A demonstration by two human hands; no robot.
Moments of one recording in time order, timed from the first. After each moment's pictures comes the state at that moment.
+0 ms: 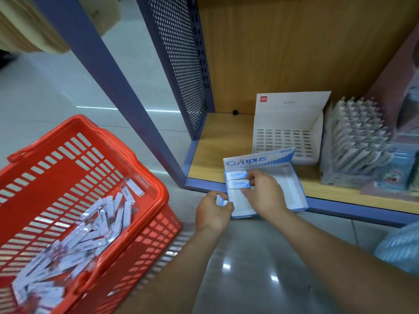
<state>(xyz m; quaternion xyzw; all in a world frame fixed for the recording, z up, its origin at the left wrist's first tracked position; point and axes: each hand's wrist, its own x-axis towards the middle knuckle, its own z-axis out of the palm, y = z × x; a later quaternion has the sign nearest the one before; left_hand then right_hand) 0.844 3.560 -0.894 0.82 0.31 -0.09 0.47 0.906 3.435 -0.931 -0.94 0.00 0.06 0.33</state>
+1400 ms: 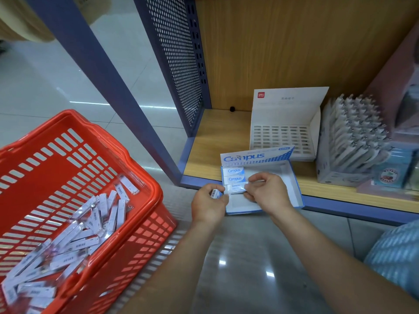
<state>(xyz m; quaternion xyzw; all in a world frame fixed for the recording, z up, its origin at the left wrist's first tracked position) 0.854 3.558 -0.899 0.78 0.31 -0.05 0.54 0.899 3.428 -0.916 -0.77 0.20 0.16 0.59</state>
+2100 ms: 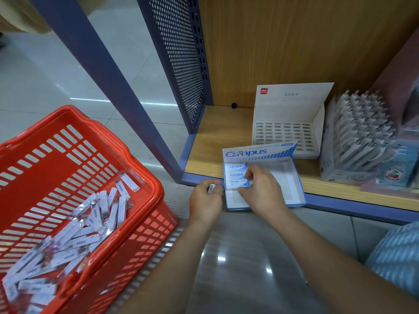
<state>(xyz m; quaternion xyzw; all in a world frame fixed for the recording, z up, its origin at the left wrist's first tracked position) 0.856 3.566 -0.896 0.76 0.31 -0.03 0.57 0.897 3.438 -0.914 -0.94 0.01 0.09 0.32</state>
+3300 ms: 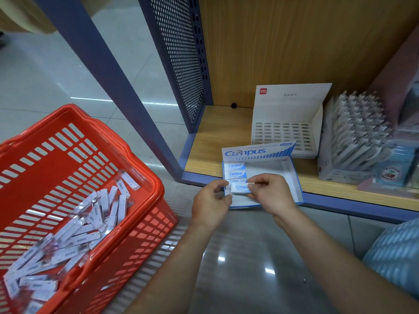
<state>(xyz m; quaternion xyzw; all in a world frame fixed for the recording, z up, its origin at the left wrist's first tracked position) 0.848 3.564 -0.898 0.83 0.22 -0.07 0.50 0.887 3.423 -0.906 -0.76 0.19 0.16 0.60</state>
